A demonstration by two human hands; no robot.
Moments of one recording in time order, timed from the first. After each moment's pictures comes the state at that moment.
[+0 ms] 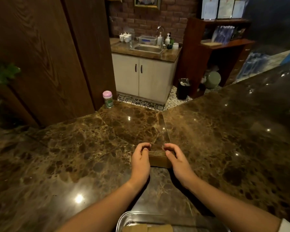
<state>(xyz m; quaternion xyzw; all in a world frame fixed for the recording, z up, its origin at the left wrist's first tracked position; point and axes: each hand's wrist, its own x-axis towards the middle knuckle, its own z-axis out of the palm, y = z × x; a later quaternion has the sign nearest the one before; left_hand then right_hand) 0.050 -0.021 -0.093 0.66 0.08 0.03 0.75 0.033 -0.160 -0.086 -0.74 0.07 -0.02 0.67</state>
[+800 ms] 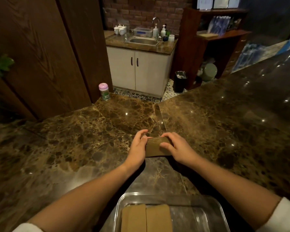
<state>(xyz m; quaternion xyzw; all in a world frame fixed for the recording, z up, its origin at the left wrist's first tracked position) 0.048 -0.009 -0.081 0.65 -0.01 -0.08 0.76 0.031 -0.190 -0.055 -0.93 -0.10 0.00 0.35</state>
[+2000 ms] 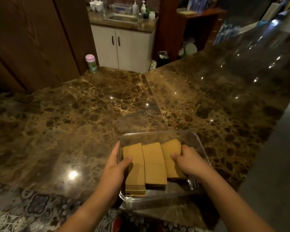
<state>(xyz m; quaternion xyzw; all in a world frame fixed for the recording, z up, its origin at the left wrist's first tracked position) -0.175 0.083 -0.054 0.62 0.11 -0.19 0.75 -0.189 -0.146 -0.033 -0.89 0.25 0.19 0.32</state>
